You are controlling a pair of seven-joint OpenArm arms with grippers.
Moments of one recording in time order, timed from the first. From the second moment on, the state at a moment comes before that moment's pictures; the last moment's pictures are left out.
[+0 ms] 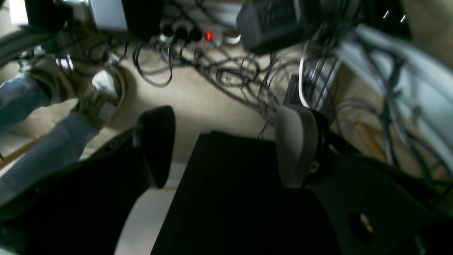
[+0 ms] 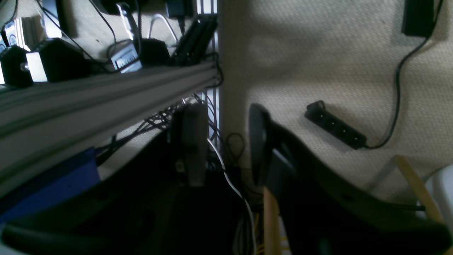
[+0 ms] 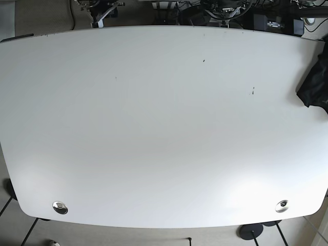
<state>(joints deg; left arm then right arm) 5.6 -1.2 -14.7 5.0 9.8 7.9 -6.8 -9.8 8.1 21.1 17.5 -17.8 26.1 15.4</state>
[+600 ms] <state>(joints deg) 5.7 0.3 -14.5 4.9 9.9 7.9 -6.0 -8.9 6.8 21.1 17.2 -17.8 25.9 15.4</state>
